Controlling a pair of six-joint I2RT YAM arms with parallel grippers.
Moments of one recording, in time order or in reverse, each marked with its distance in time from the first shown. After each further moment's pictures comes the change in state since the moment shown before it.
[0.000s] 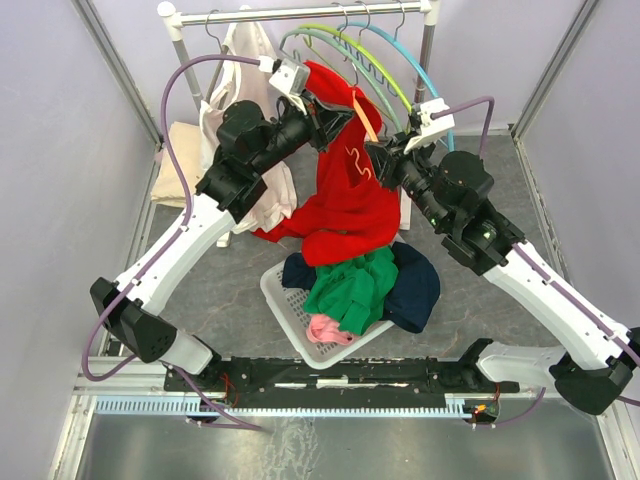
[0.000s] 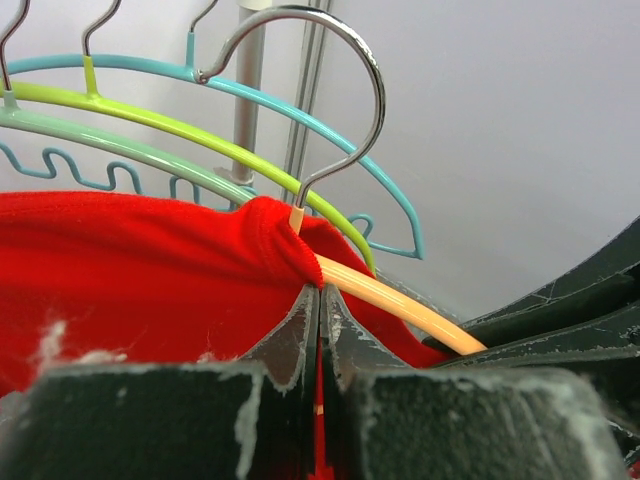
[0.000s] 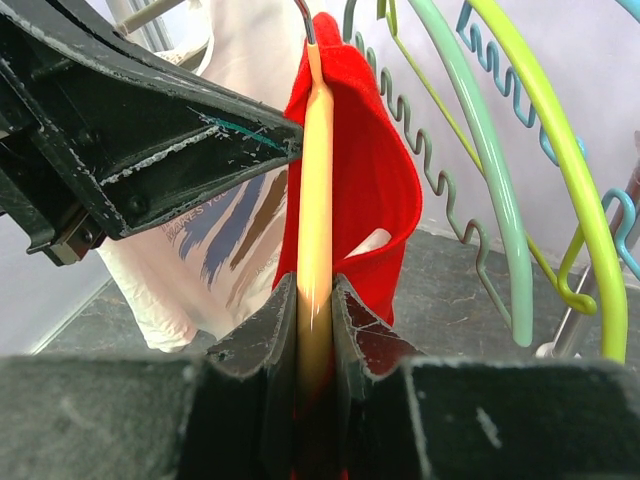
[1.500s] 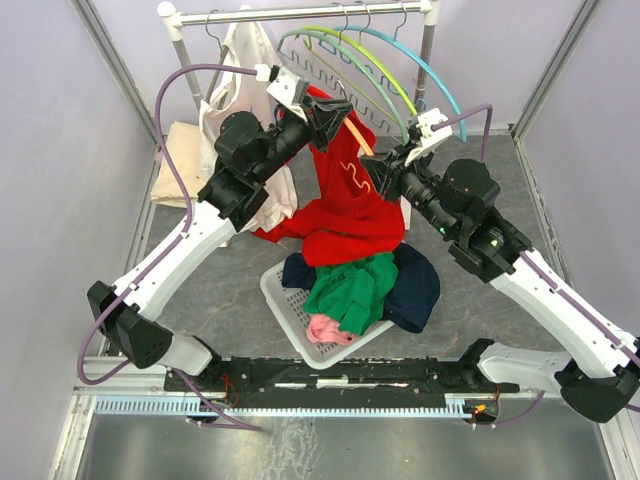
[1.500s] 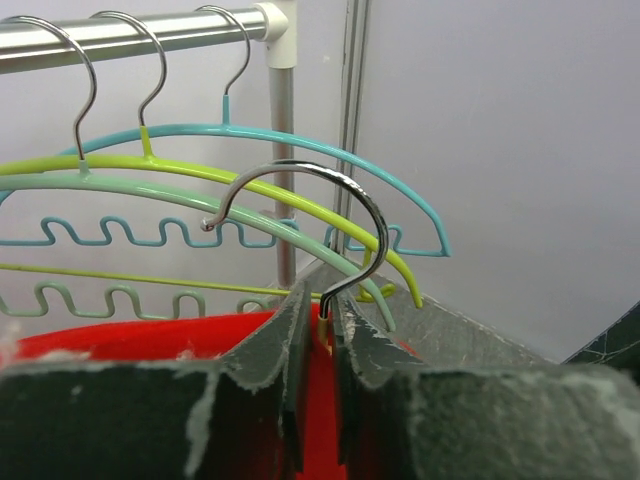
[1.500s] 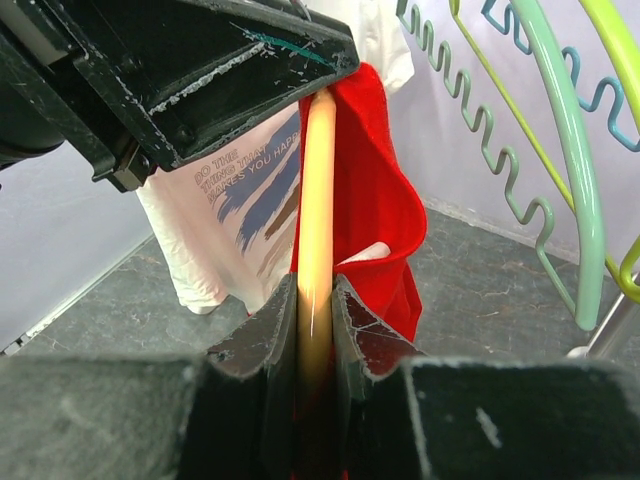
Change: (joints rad) left arm -0.022 -0.035 -0.071 0.127 -0.109 0.141; right arm -0.001 -0.053 -0.049 -0.030 -0.130 0.000
